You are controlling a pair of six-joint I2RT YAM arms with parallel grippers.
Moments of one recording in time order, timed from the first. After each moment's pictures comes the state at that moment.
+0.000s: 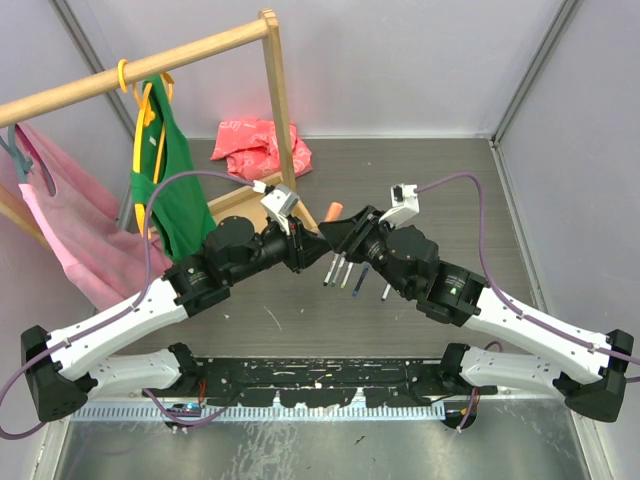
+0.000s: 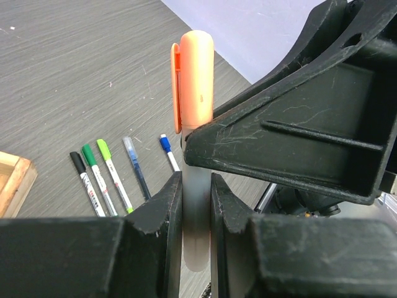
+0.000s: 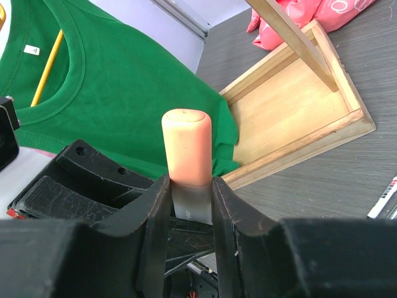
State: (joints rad) left arm -0.95 1.05 0.96 -0.04 0.05 -0.41; right arm 1.05 0.96 0.97 -0.14 0.45 0.93
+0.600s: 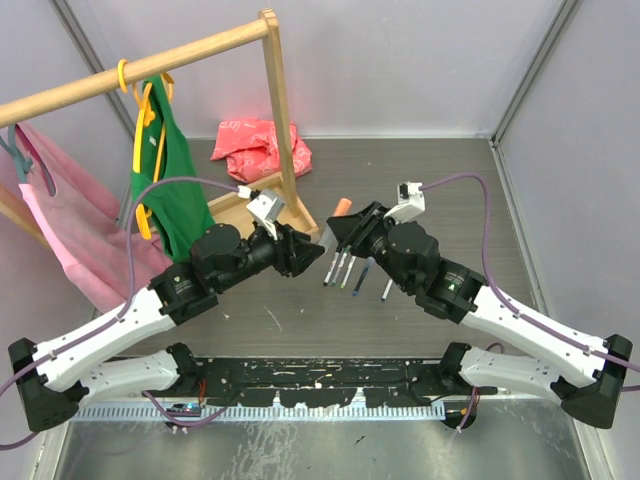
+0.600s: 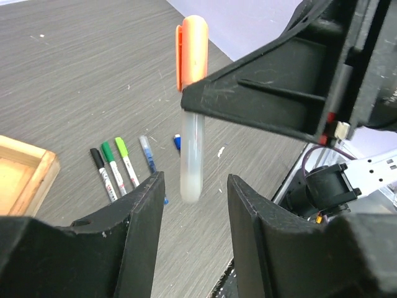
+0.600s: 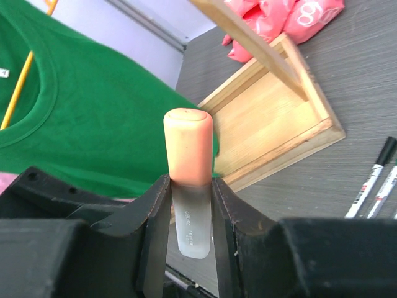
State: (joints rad) left arm -0.95 0.97 0.92 -0.06 -0.01 -0.39; right arm 0.98 0.96 0.94 -0.13 0.44 0.93
